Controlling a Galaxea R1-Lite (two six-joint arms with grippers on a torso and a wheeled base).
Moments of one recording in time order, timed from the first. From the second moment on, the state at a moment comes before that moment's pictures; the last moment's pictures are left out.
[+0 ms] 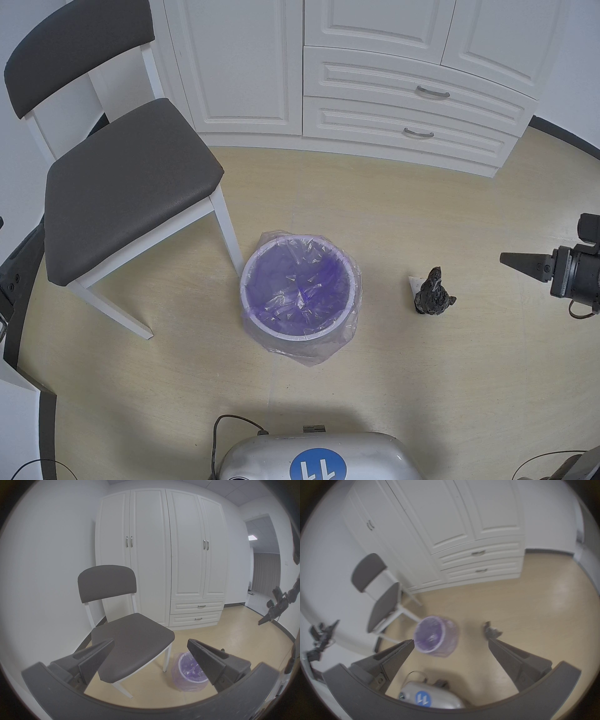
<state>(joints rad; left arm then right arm) -0.07 0.81 -0.48 -0.51 -0.05 0.08 0.21 1.18 -0.77 -0.09 0.18 0.26</state>
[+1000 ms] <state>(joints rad) -0.04 0.95 -0.41 -0.71 0.01 0.13 -0.08 1.80 -0.84 -0.40 0.16 -0.05</state>
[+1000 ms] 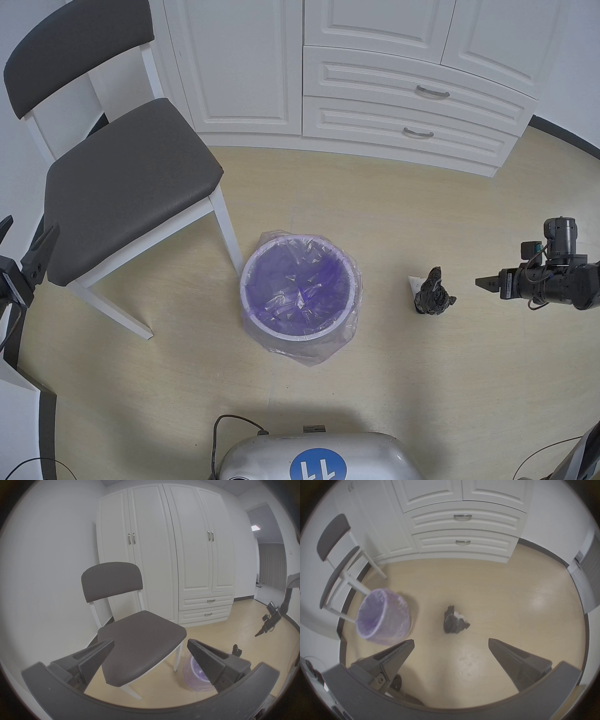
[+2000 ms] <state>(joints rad) -0.10 1.02 -0.35 -0.84 0.01 0.13 0.07 2.48 -1.17 -0.95 -0.06 0.42</state>
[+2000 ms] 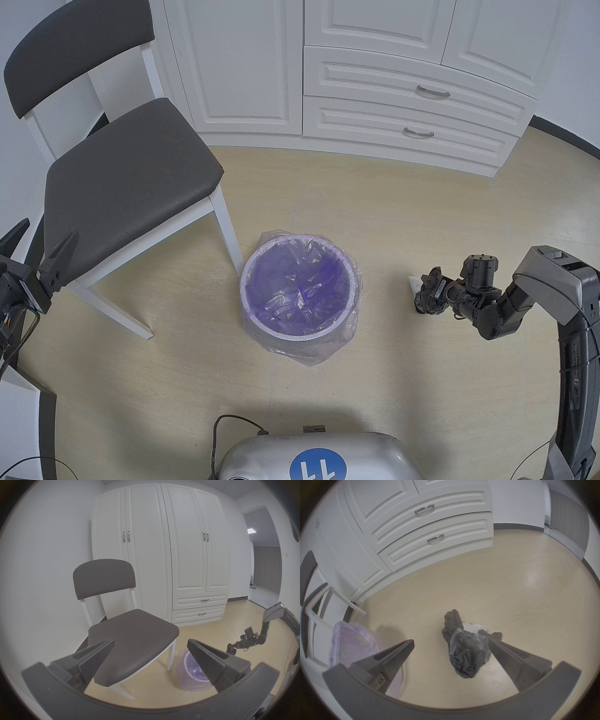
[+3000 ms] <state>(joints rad) -0.11 1.02 -0.35 -0.84 0.01 0.13 0.08 2.76 -1.48 -0.95 -0.21 0.44</state>
